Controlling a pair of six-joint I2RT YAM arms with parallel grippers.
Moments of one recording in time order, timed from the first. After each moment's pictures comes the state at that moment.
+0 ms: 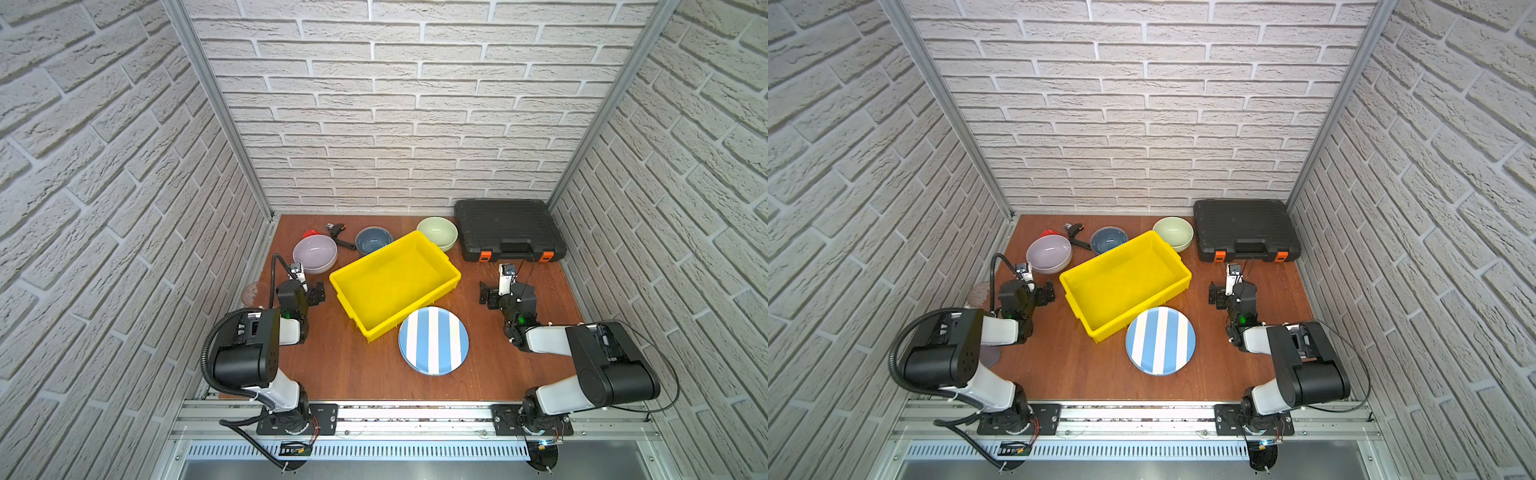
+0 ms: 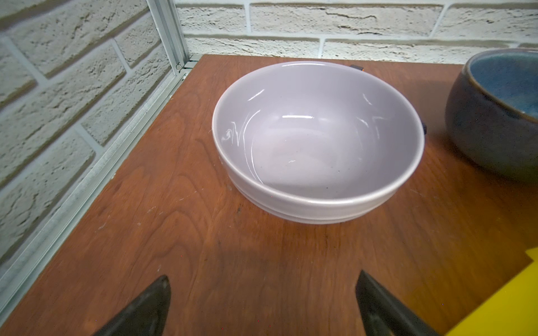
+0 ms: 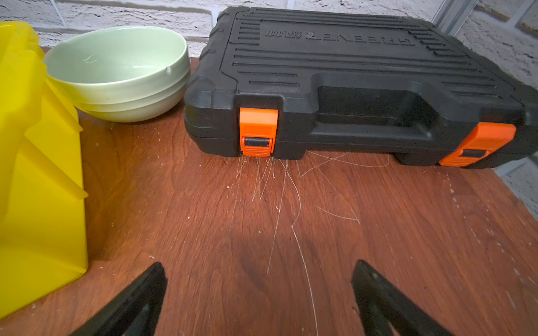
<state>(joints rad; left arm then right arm) 0.07 1.57 0.37 0.77 -0.07 0.02 0.05 1.48 0.34 0.71 0.11 0.04</state>
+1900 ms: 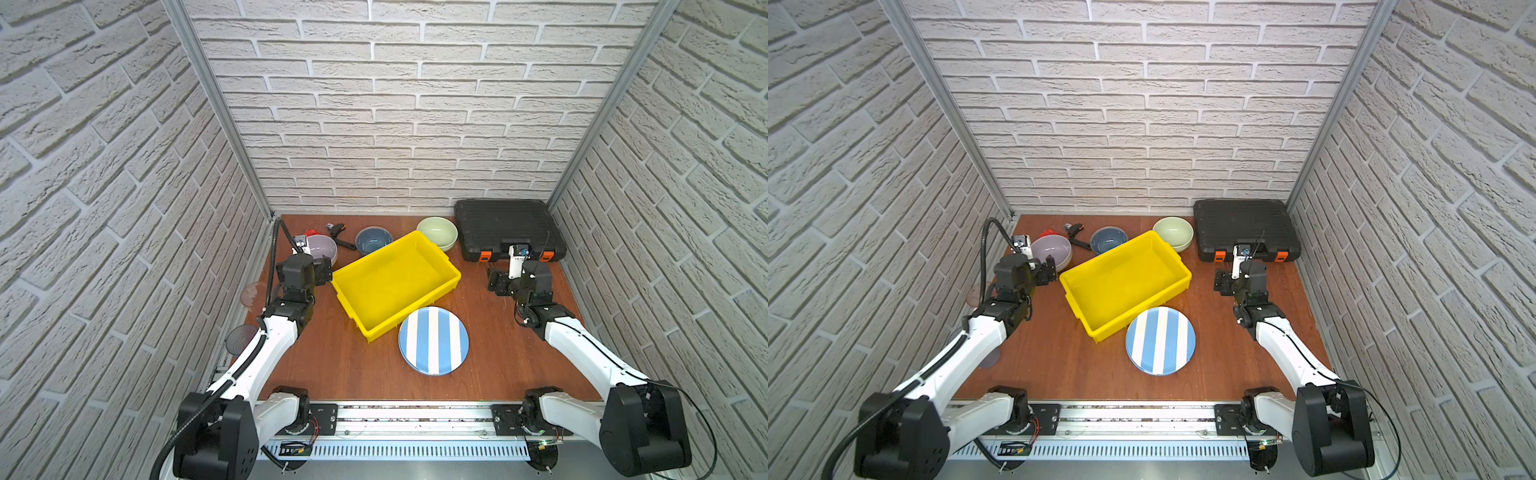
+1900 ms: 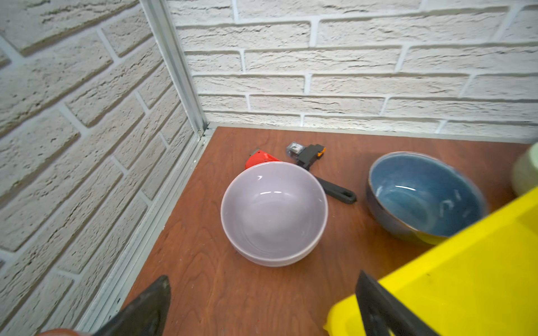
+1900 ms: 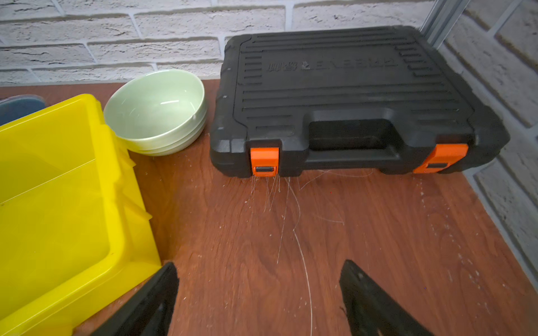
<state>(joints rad) -0.19 1.07 0.72 -0.07 -0.35 -0.08 0.05 1.13 0.63 -0.06 0.06 0.15</state>
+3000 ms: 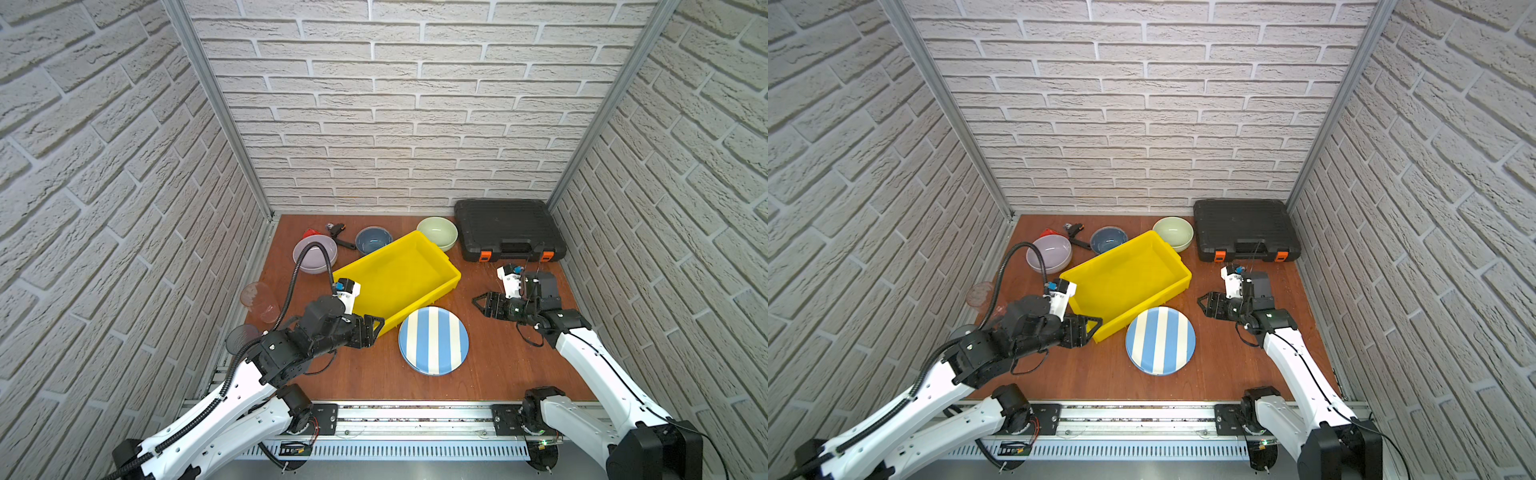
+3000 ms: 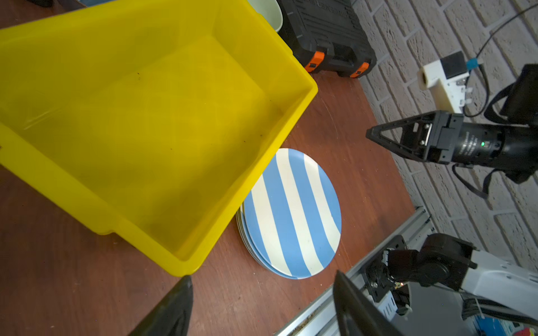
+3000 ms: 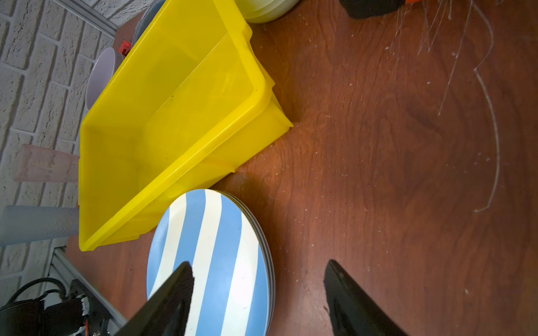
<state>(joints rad) -0.84 0.75 0.76 -0.66 0.04 -0.64 0.06 0.99 0.67 -0.54 -0.45 0.35</state>
